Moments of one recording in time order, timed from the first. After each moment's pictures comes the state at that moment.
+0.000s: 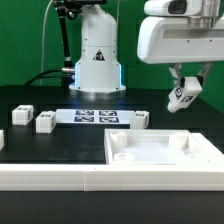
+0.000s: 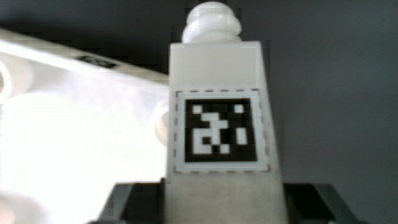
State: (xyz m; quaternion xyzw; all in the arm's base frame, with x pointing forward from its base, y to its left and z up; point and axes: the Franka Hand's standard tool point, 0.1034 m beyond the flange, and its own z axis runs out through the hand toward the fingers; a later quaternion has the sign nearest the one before) arm 0.495 0.139 0.115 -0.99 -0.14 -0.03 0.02
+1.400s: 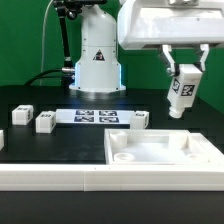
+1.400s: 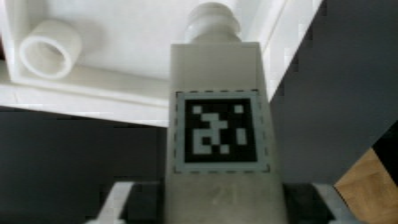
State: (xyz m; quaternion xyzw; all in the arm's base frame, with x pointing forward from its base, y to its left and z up) arm 0.591 0.109 0.149 -0.97 -0.11 -0.20 0.03
